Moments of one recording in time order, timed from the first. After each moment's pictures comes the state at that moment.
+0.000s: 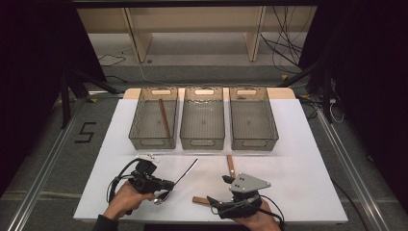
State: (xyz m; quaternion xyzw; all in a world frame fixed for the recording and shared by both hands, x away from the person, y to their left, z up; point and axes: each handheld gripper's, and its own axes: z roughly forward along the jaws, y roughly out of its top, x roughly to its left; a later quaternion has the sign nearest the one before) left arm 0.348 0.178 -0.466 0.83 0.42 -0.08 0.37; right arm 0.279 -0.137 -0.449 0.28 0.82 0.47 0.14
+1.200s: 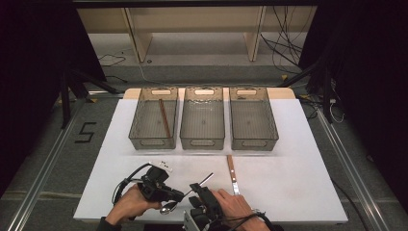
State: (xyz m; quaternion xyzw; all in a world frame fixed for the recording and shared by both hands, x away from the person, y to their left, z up) left arm 0.325 0.142 -0.445 0.87 0.33 -0.11 0.34; right arm 0.251 -0.047 -0.490 -0.08 0.85 0.23 0.46
